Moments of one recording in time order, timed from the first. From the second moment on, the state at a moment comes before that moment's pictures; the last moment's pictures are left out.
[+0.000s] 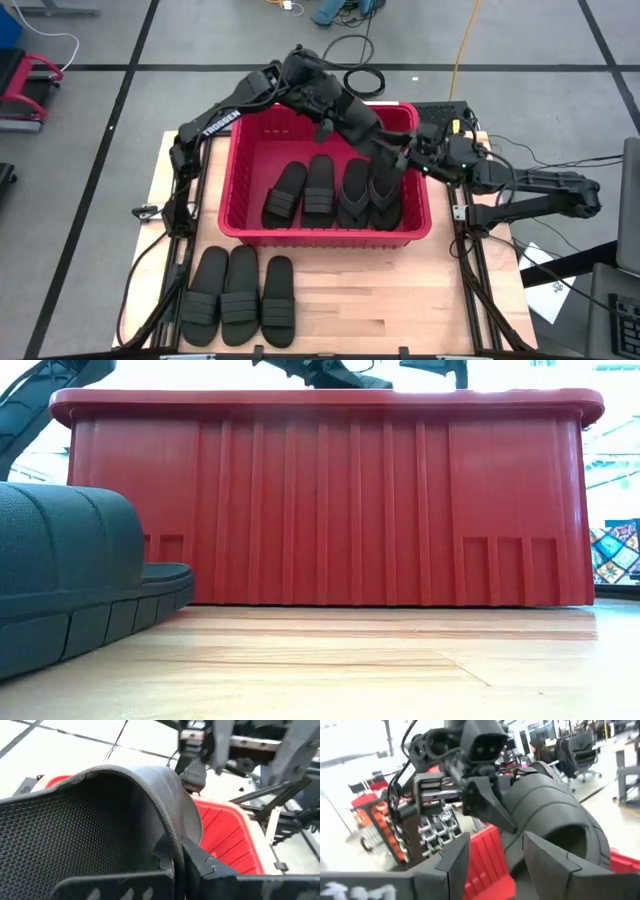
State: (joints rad) left arm 0.49 2.02 2.34 -0.89 0.59 0.05; right arm -0.15 0.96 0.88 0.12 0.35 0.35
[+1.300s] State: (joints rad) left arm 0.45 2.02 2.34 -0.83 0.62 0.09; right arm -0.36 1.11 0.88 0.39 0.12 0.56
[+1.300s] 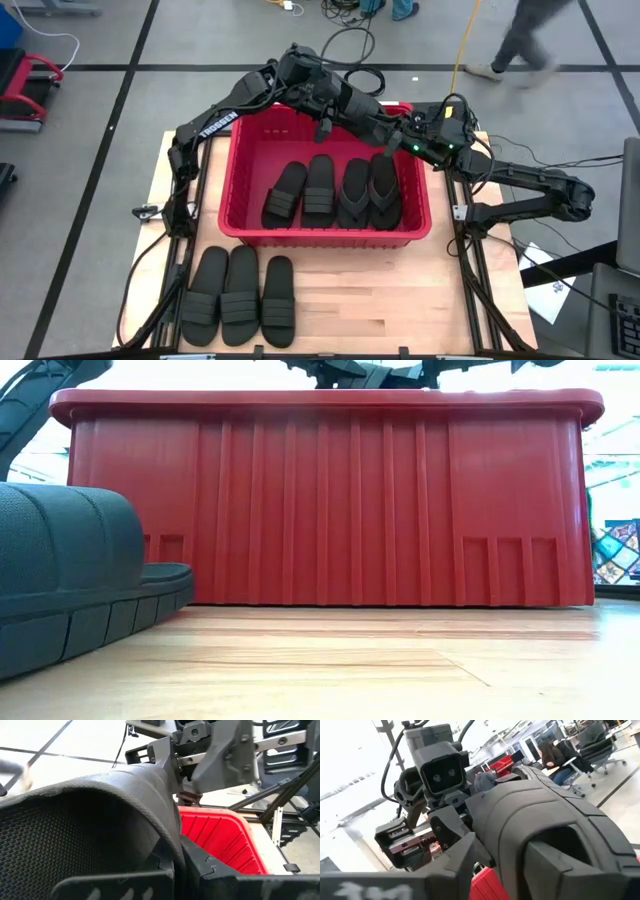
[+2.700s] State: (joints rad) left arm 0.51 1.75 2.34 -0.96 0.42 0.22; right arm -0.21 1.00 0.89 0.11 0.46 0.95
